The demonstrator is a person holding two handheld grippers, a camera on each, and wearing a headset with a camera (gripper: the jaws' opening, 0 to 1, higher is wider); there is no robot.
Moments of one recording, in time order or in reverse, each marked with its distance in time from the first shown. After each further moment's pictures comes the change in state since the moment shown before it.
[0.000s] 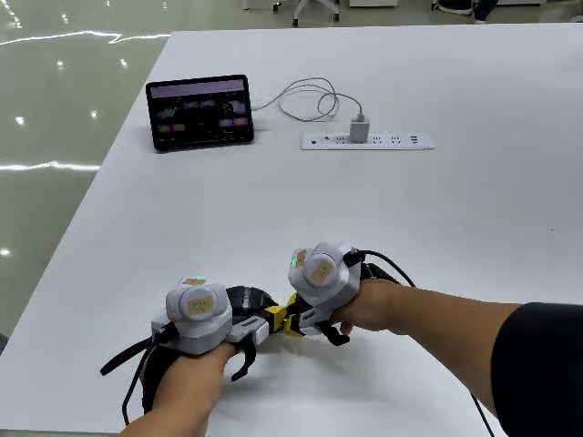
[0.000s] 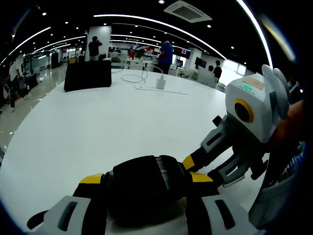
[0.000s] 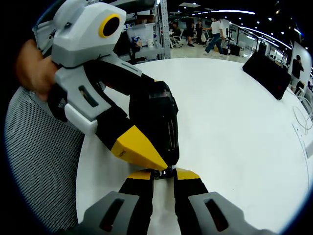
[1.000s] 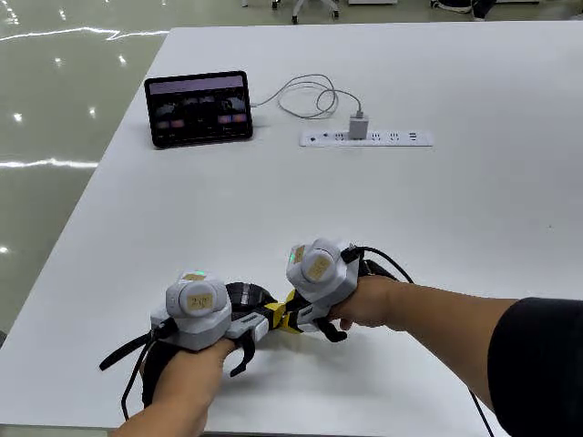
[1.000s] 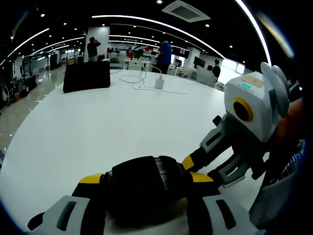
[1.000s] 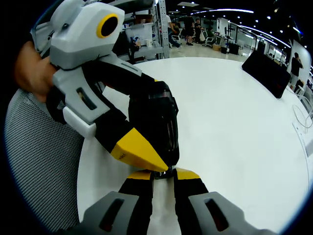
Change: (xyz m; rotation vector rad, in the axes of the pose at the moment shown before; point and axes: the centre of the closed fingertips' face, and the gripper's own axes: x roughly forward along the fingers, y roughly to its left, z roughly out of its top) left arm -0.001 -0.001 0.000 0.016 -0.003 -0.003; right arm 0.000 0.003 -0.001 0.005 0.009 -0.006
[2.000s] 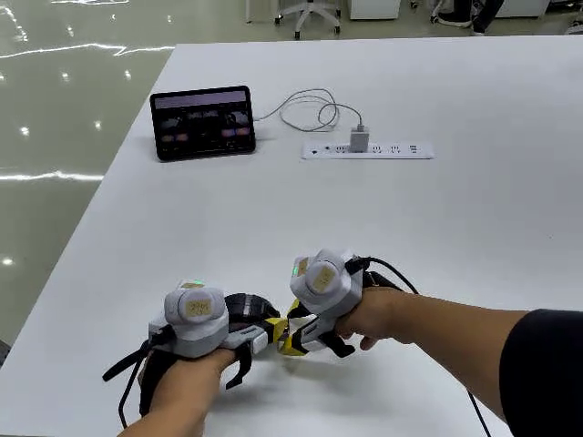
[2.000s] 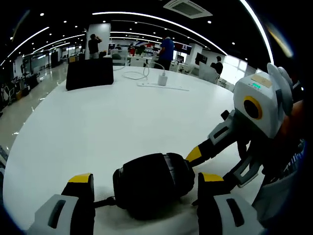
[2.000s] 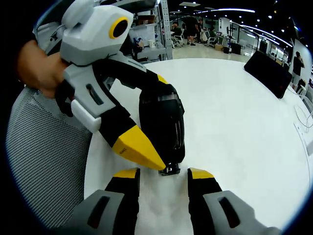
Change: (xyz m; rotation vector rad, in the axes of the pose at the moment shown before) left arm -0.007 0.011 0.000 0.004 0.032 0.023; right arm -0.012 0.008 0.002 0.010 -0.007 0.029
